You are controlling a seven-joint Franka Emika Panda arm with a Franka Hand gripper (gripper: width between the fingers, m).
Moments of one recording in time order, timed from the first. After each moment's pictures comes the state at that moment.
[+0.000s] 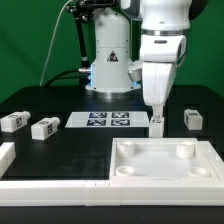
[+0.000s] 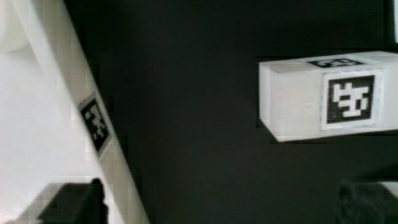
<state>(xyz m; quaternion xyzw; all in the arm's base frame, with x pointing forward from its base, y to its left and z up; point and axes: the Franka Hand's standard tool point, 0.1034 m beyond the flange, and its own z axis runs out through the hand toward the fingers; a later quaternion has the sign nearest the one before) 0.453 0.089 0.064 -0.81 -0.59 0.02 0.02</state>
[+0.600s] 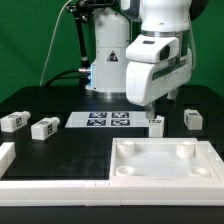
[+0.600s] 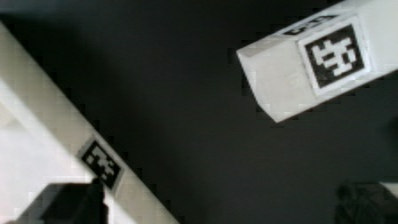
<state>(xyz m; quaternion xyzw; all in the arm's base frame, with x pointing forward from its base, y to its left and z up) 0.444 0.090 0.061 -0.91 -0.40 0.01 0.01</state>
